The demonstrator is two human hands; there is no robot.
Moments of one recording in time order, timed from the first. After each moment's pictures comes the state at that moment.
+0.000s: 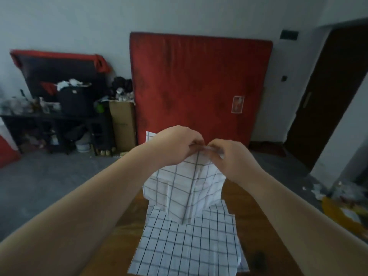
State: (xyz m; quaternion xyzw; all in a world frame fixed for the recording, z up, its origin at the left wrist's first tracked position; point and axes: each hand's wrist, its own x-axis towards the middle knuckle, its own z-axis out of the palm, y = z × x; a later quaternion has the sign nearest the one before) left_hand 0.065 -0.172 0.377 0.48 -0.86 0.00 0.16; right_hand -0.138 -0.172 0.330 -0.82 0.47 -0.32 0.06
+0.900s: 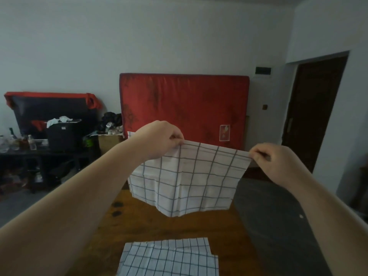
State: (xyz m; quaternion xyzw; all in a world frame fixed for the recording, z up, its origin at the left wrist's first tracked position) left_hand -0.011 -0.209 0.472 0.52 -0.82 0.05 0.22; right_hand -0.334 -0.184 0.410 -0.74 0.57 -0.35 -0.02
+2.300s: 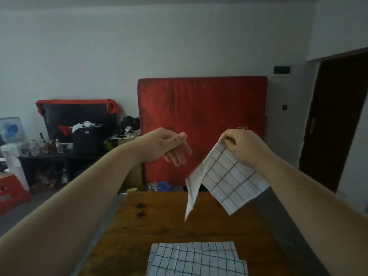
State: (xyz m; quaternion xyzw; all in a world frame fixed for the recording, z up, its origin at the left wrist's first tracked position) left_hand 0.082 -0.182 0.474 0.45 -0.82 -0.24 0.25; right_hand -0.187 -0.228 0.439 -0.79 0.50 -0.35 -0.02
